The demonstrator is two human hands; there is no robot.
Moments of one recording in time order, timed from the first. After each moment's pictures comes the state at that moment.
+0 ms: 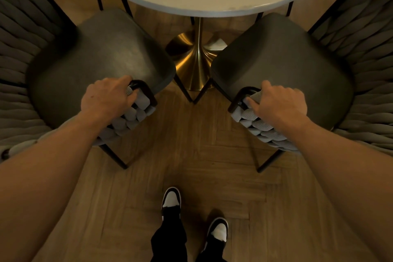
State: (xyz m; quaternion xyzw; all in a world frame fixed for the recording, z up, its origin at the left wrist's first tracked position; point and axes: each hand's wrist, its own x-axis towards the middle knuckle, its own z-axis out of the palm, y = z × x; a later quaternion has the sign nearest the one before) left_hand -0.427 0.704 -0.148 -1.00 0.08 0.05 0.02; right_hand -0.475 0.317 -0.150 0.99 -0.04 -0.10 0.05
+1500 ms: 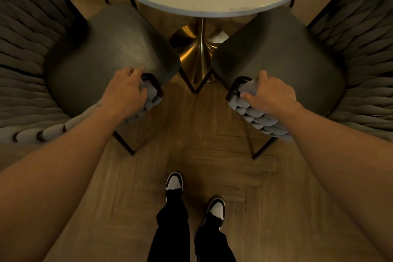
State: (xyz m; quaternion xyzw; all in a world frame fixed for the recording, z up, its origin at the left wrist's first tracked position) left_hand -0.451 0.692 -0.123 -0.99 0.08 0.09 -0.08; right_hand -0.479 0.323 -0.110 0.98 -0.08 -0.19 -0.07
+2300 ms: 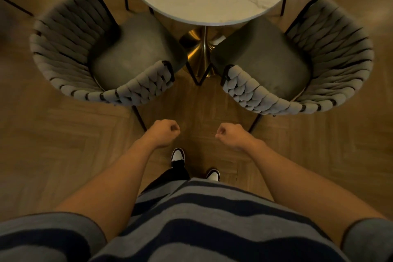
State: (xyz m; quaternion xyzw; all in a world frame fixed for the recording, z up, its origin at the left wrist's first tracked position) left_hand -0.687 0.646 -0.016 -0.91 0.01 0.34 -0.23; right_hand -0.700 0.384 -0.021 0.87 -0.03 -0.41 -0.27
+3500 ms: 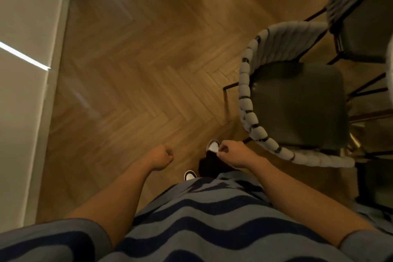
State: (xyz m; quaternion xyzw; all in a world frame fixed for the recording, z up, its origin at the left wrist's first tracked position) left_hand -0.792 1.184 -0.034 -0.79 -0.34 0.37 -0.35; right_hand -0.601 0.978 -0.026 0.79 0.28 -0.54 -0.10
